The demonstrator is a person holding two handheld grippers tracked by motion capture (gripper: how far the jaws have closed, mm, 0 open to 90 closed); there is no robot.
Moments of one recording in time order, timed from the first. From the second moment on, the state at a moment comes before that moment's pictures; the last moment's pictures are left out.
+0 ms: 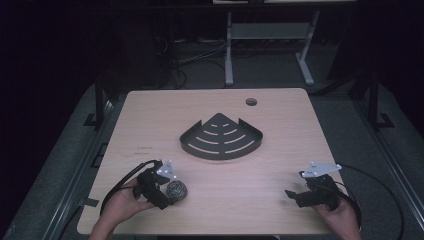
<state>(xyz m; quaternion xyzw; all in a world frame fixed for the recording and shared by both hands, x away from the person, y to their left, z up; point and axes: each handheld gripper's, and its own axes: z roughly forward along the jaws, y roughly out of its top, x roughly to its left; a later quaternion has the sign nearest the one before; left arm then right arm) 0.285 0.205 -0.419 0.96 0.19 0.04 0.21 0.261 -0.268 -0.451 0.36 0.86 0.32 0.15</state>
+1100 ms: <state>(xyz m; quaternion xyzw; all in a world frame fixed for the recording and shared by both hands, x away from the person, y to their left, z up) 0.300 0.195 -0.431 0.96 0.19 0.02 0.19 0.259 -0.264 -0.452 0.35 0.87 0.32 0.15</state>
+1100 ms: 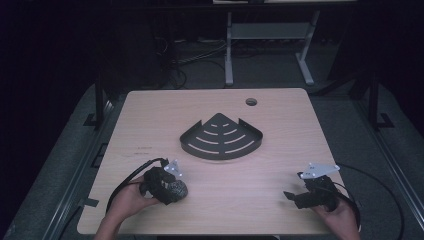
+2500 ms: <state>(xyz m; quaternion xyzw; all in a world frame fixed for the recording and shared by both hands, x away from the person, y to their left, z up) 0.353 0.152 -0.384 0.97 0.14 0.00 0.18 0.258 -0.261 -0.452 0.35 0.87 0.33 0.13</state>
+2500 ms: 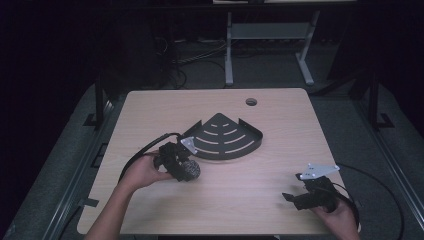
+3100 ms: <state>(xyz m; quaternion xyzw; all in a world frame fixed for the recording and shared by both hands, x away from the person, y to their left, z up) 0.388 0.125 -0.368 0.98 0.11 0.00 0.18 0.261 -0.261 -0.452 0.35 0.87 0.33 0.13</state>
